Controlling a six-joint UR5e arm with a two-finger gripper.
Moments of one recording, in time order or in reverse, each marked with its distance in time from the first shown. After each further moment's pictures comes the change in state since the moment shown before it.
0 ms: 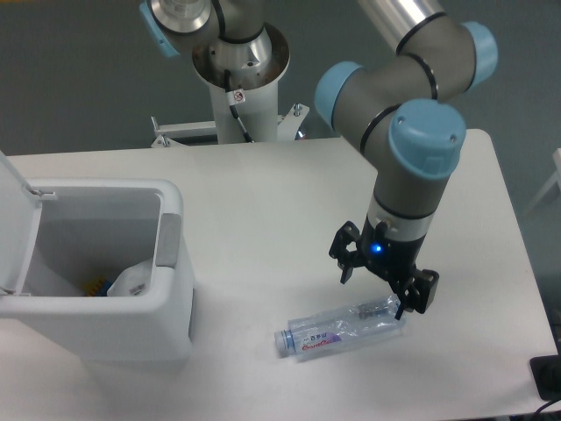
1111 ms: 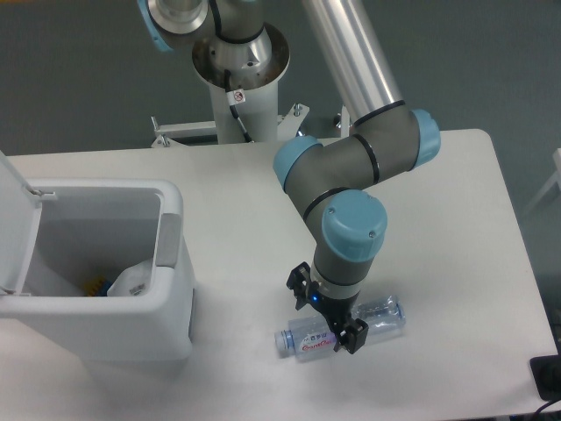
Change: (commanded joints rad) arm -0.083 -0.065 -0.155 0.054 0.002 0.052
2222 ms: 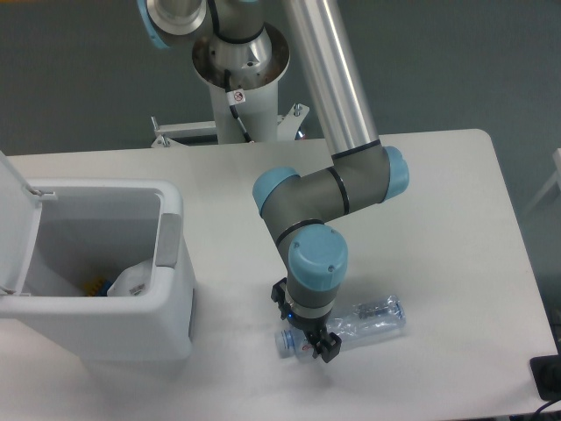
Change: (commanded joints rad) arm -0.048 -0.086 -0.008 0.110 0.119 -0.031
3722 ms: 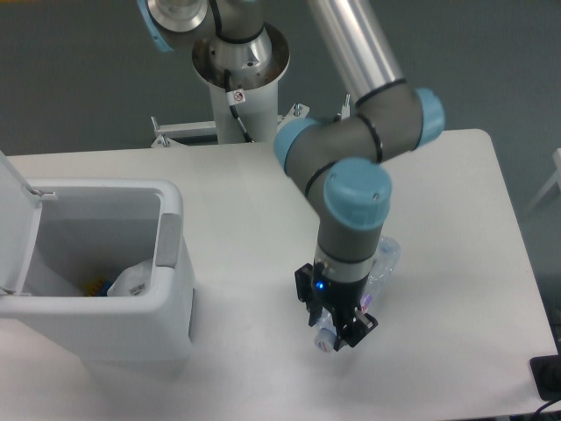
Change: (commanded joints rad) arm 0.112 0.221 0.072 -0.014 -0.369 -0.090
